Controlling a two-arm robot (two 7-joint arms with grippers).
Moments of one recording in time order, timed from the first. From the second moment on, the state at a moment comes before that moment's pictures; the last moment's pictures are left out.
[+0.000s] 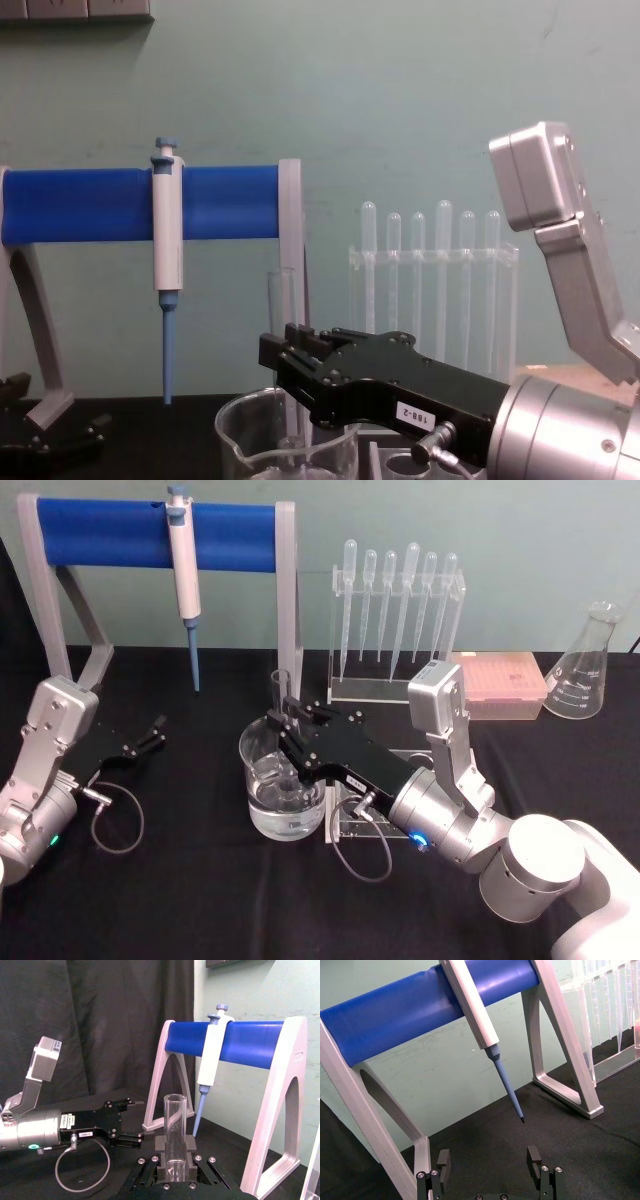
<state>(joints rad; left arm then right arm) -0.20 0.60 0.45 -1.41 -0.25 -0.12 0.03 0.28 0.24 -0.50 -1.40 0.33 -0.16 0.47</state>
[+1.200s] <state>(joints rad) -0.20 0.60 0.45 -1.41 -0.25 -0.12 0.03 0.28 0.24 -0.50 -1.40 0.33 -0.16 0.47</state>
